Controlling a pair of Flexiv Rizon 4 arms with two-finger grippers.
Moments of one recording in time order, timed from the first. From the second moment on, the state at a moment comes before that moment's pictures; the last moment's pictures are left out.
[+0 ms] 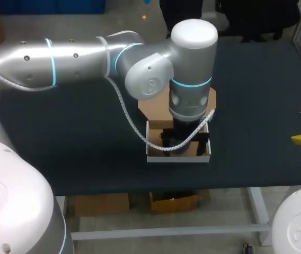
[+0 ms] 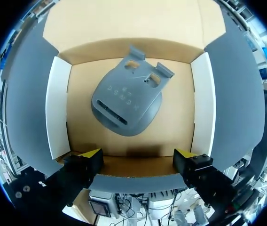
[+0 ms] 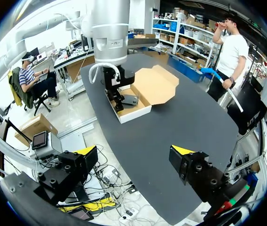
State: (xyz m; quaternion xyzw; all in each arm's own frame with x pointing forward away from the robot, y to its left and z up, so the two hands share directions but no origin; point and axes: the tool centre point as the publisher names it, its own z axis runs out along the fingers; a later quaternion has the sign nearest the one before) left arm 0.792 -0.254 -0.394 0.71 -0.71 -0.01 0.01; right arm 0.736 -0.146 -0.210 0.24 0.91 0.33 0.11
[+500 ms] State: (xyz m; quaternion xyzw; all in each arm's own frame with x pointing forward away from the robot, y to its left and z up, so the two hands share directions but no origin) left arm 0.779 -0.254 -0.393 0.72 -0.69 -0.01 0.00; right arm 0.736 -0.146 -0.210 0.24 0.91 0.33 0.11
